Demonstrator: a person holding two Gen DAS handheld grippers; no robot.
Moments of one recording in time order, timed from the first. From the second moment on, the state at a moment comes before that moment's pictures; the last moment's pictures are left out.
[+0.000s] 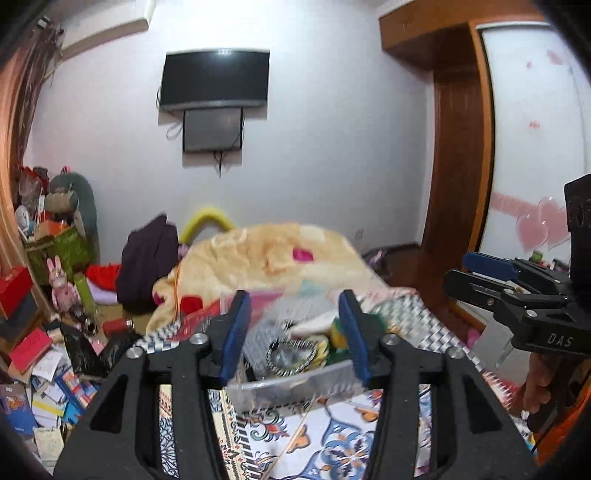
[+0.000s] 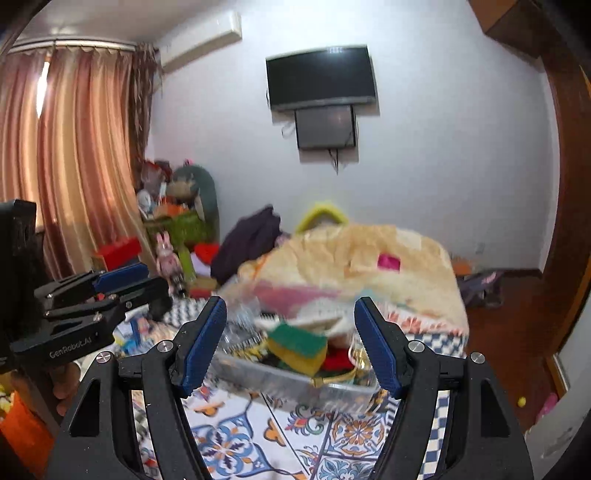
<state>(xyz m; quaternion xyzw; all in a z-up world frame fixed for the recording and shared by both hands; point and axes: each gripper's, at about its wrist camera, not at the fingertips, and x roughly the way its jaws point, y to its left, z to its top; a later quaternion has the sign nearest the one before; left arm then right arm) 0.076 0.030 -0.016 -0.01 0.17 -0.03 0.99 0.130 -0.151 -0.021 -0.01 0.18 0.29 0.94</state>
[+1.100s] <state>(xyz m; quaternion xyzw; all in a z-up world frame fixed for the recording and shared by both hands) 0.013 0.023 0.034 -0.01 0.07 -0.01 1.00 0.072 -0.162 0.020 0.01 0.07 0.30 0.95</state>
